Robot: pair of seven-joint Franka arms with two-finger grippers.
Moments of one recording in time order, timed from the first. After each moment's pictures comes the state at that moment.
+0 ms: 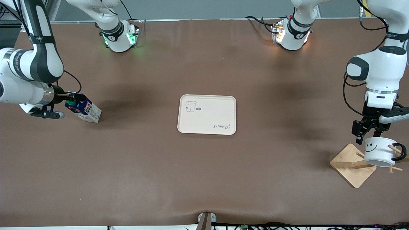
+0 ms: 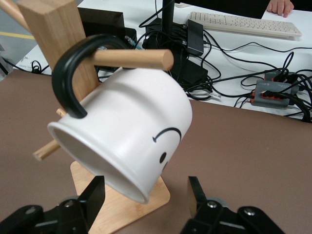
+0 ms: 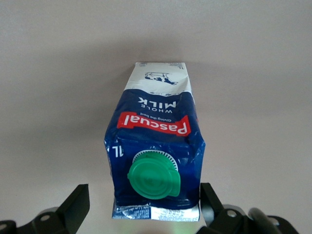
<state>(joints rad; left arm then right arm) 0.28 0.20 -0.11 -2.30 -0.02 3.30 0.00 -0.08 0.11 -0.07 -2.09 0.00 1.85 -0.02</state>
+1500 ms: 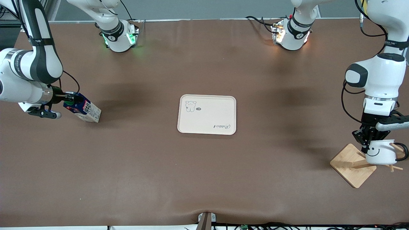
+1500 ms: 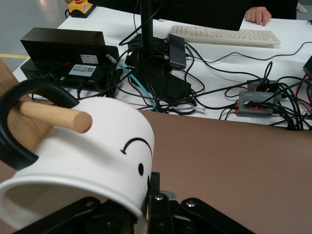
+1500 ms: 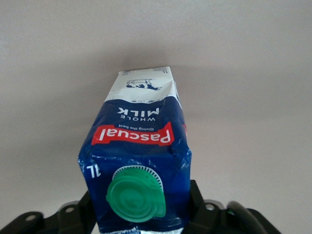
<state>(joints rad) 0.27 0.26 -0.15 -2.21 -0.02 3.31 0.03 -0.12 0.11 -0.08 -2.14 0.00 1.93 -0.01</state>
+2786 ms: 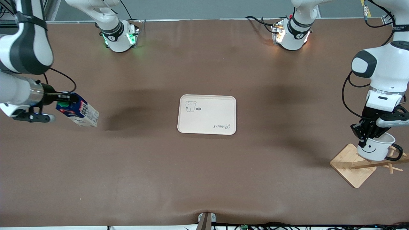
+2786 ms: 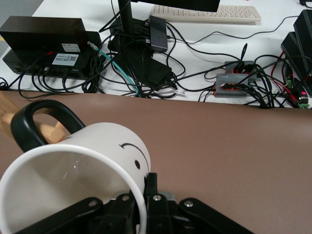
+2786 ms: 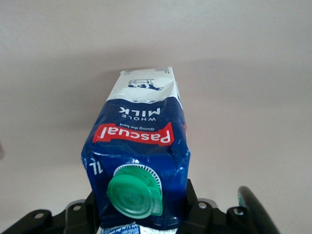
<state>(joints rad) 0.27 0.10 -0.20 -2.19 -0.02 2.99 0.03 0.04 0.17 -0.06 -1.73 0.01 1.58 0.06</state>
